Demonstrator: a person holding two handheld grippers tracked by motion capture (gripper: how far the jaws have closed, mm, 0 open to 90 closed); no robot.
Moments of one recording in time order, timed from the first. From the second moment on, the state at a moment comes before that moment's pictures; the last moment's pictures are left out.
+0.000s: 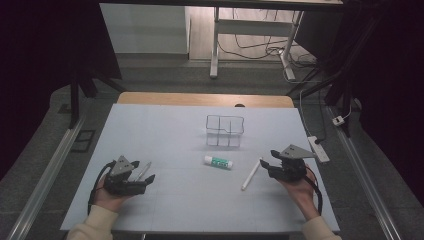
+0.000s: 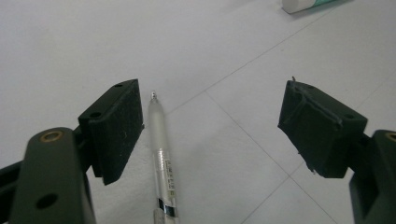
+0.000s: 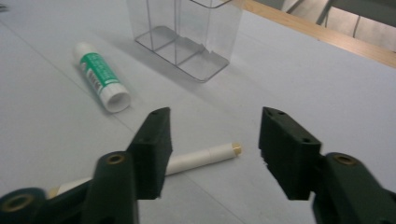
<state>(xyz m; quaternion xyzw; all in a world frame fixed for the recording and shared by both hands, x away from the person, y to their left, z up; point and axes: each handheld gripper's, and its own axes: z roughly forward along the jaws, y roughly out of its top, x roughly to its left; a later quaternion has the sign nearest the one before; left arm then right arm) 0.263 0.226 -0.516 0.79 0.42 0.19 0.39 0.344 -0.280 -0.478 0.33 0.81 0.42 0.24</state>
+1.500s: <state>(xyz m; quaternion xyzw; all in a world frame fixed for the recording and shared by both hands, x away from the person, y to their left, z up) 0.265 0.226 -0.519 0.80 0.42 0.19 0.38 0.427 -0.230 -0.486 0.39 0.80 0.41 0.22</state>
